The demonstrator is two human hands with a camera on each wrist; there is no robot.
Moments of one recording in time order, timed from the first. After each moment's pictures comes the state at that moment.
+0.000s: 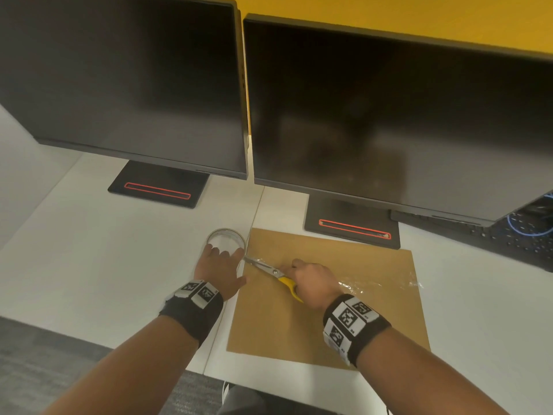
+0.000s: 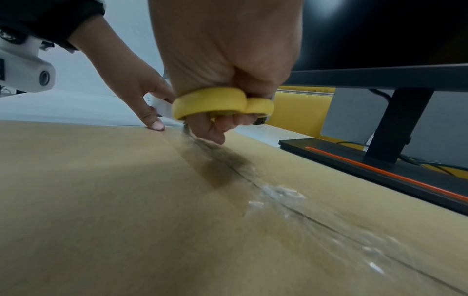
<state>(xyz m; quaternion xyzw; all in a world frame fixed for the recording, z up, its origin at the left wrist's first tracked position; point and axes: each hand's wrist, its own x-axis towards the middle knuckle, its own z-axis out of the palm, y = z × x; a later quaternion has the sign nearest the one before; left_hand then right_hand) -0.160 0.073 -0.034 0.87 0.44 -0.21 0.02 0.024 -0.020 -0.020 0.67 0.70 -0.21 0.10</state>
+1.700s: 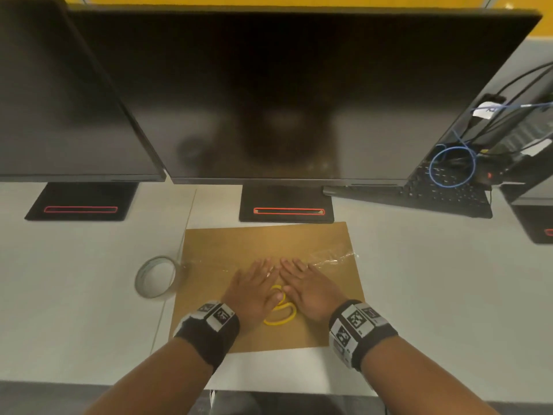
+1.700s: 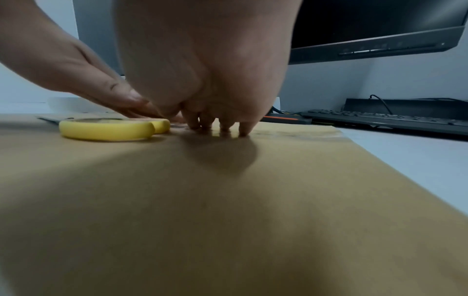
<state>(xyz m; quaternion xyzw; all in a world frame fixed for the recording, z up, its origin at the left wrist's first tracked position) -0.032 -0.037 -0.057 0.92 0.26 -0.21 0.18 0.125 -0.125 -0.066 0.69 0.66 -0.29 0.02</state>
